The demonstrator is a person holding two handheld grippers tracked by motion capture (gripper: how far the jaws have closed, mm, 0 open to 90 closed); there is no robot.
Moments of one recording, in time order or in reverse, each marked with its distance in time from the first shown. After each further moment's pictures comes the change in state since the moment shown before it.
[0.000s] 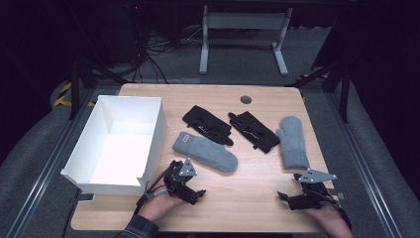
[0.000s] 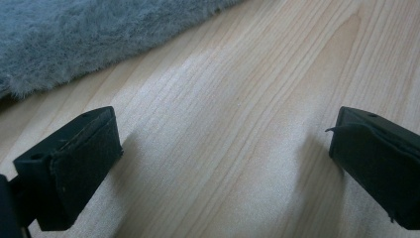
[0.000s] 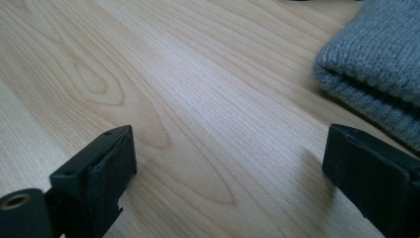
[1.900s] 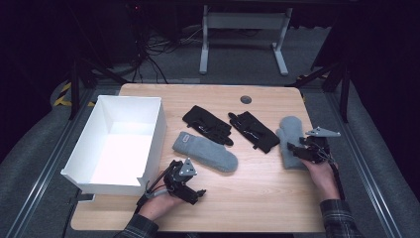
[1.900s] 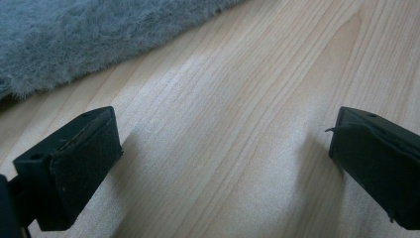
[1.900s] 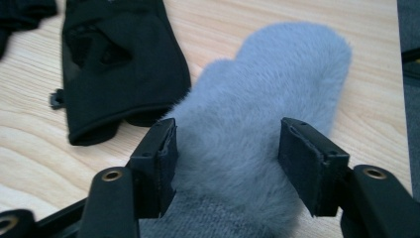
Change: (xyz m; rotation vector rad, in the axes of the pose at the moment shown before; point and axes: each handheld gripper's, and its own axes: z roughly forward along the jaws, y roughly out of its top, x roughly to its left) left arm 0.000 0.000 0.000 0.002 0.002 -0.001; right arm -0.096 0.069 0.030 -0.056 -0.264 0.217
